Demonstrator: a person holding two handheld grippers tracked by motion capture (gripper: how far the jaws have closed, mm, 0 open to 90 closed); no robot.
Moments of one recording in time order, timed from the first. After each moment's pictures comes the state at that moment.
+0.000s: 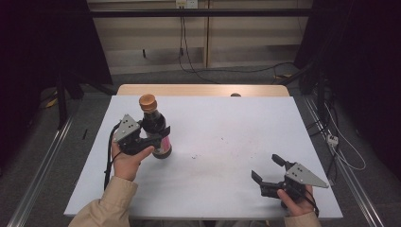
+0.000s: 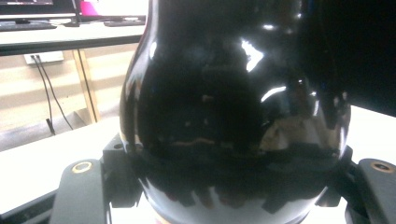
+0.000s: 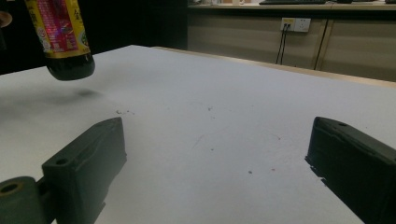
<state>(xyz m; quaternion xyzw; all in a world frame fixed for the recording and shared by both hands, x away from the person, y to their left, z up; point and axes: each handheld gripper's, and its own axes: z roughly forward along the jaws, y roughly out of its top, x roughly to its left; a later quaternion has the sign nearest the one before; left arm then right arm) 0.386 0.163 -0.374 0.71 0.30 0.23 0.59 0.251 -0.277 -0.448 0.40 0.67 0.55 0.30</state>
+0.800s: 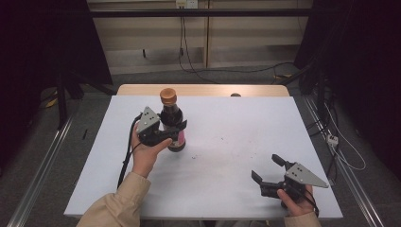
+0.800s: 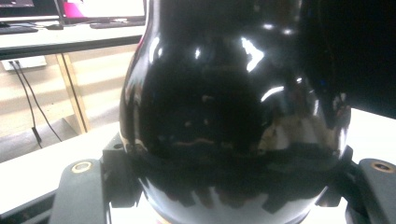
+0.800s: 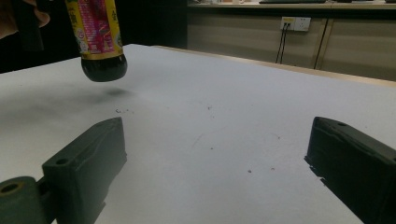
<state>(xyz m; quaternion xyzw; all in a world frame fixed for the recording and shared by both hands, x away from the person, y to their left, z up) 0.413 0.115 -0.380 0.72 0.28 0.23 0.59 0.251 -0.277 -0.448 0.40 0.67 0.55 0.30</state>
